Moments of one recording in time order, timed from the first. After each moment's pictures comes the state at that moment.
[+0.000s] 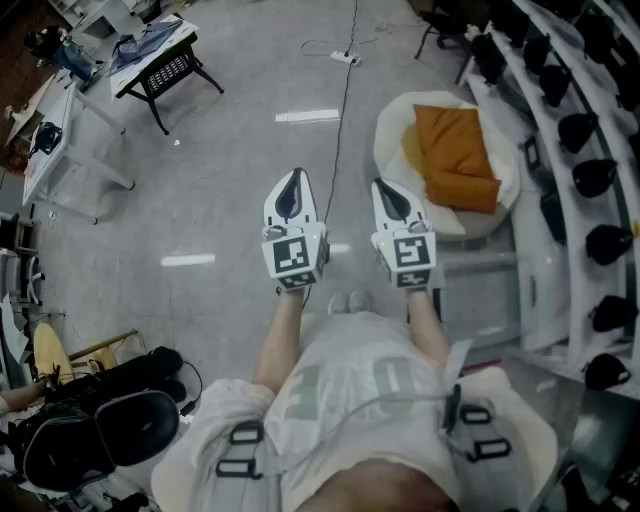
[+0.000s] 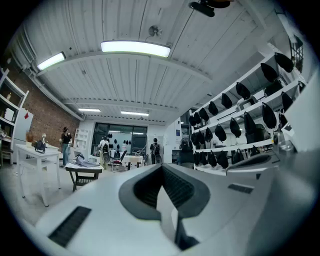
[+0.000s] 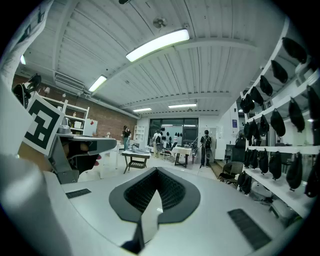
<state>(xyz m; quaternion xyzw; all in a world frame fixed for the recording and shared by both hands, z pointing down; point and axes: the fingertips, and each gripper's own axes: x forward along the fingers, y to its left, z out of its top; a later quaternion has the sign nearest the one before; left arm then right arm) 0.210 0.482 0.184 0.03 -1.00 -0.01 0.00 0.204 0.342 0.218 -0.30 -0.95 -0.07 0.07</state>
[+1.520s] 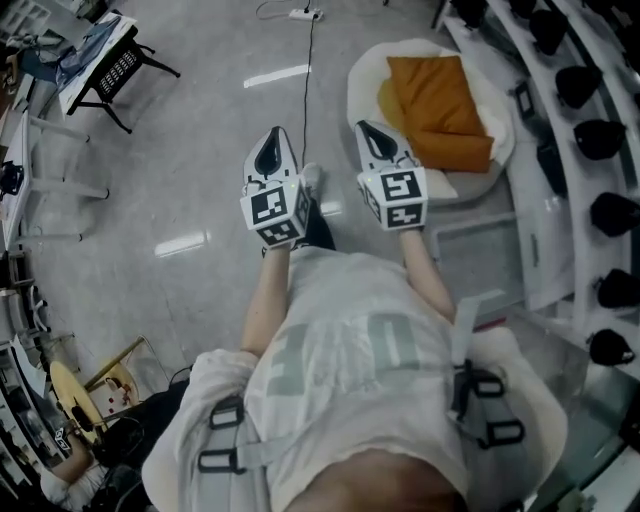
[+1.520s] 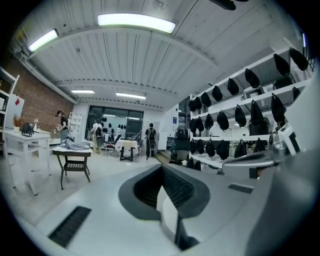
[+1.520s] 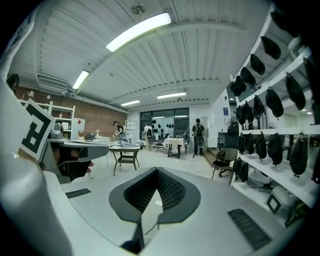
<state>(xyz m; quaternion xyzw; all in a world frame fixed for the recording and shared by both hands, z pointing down) 0.043 0.442 0.255 0.07 -0.99 -0.01 0.09 0.031 0.288 0.270 -0.25 -0.96 -0.05 0.12</state>
